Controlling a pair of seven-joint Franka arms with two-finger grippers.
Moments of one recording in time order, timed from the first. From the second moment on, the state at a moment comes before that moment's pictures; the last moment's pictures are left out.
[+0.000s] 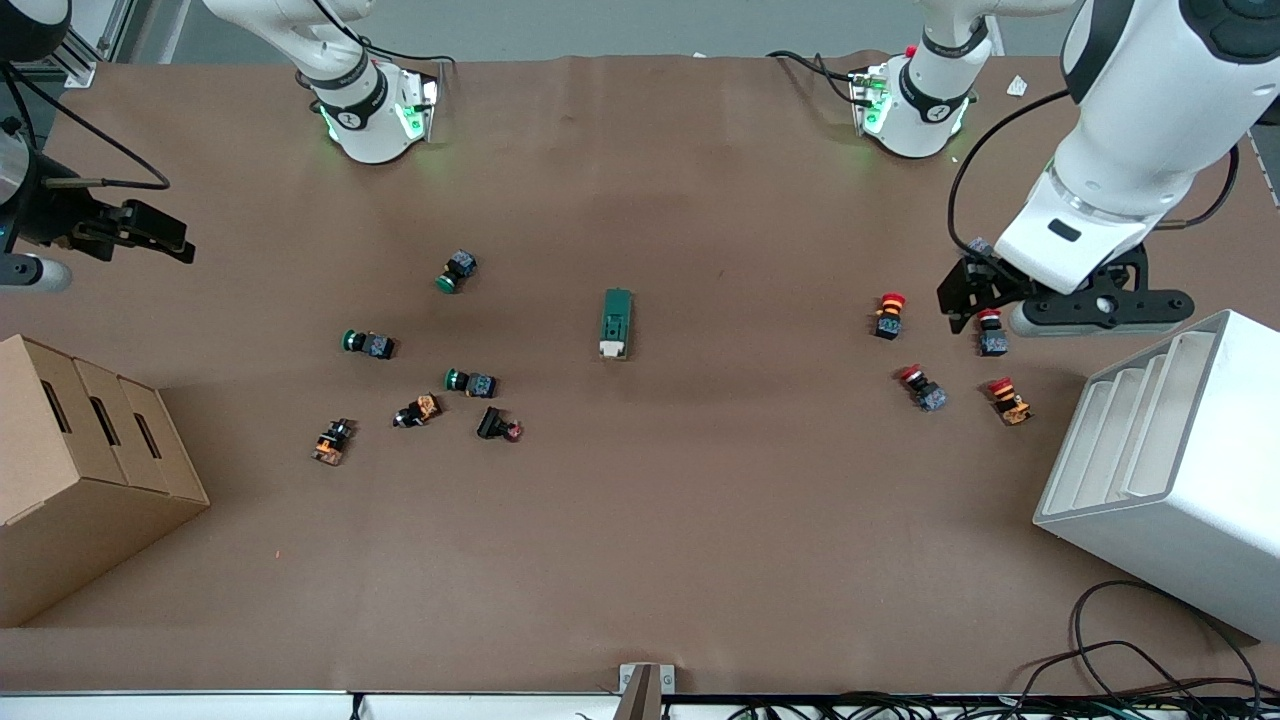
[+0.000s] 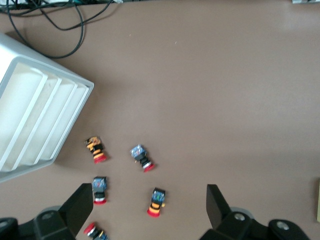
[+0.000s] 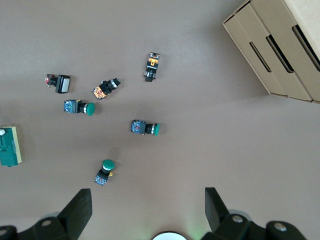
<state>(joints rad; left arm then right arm) -0.09 0.07 -0.23 -1.59 0.13 1.76 -0.30 0.01 -0.04 -0.03 -1.66 0.02 1.50 0.03</state>
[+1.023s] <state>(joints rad) -0.08 -0.11 -0.06 -1.65 -0.03 1.53 -0.05 0.00 0.01 -0.03 -1.53 0.02 1.43 0.03</state>
